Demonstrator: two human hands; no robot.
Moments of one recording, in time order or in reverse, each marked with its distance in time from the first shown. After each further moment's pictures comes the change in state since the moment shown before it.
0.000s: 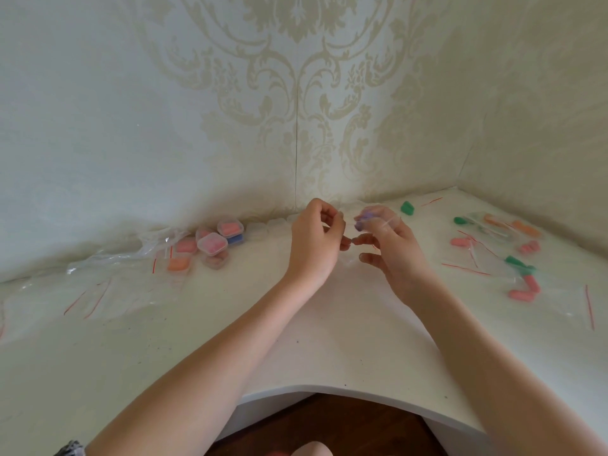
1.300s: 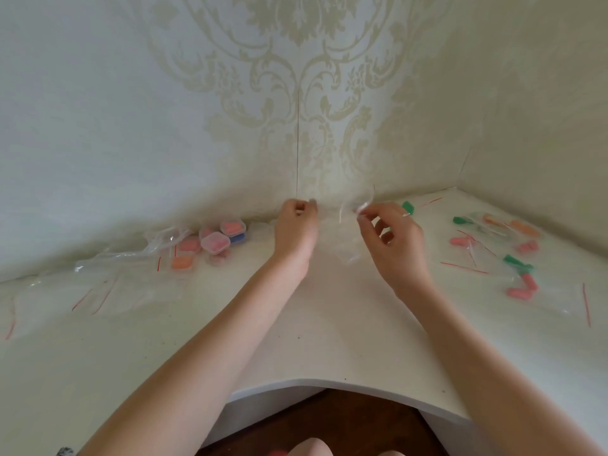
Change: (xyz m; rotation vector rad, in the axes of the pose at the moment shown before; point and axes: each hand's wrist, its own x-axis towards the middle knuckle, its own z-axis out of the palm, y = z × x) left_hand 0.017 0.008 -0.015 -0.165 0.135 -0.422; right_hand -0.003 0.009 -0.002 -0.518 0.179 -0.563
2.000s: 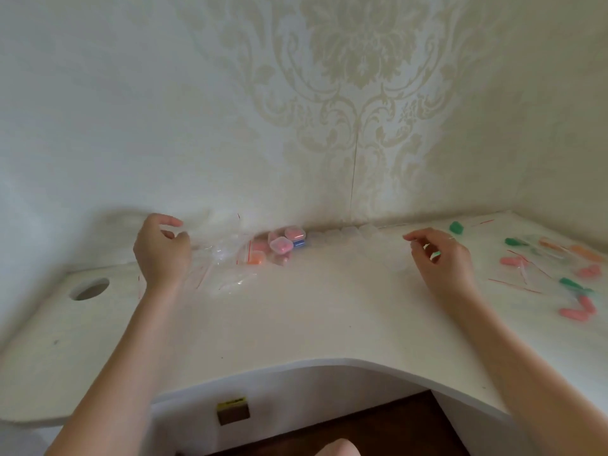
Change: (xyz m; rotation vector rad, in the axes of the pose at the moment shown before) left_hand -0.017 0.011 -0.244 0.472 0.748 0.352; right_hand -0.005 0.008 -0.006 -0.123 -0.069 0.044
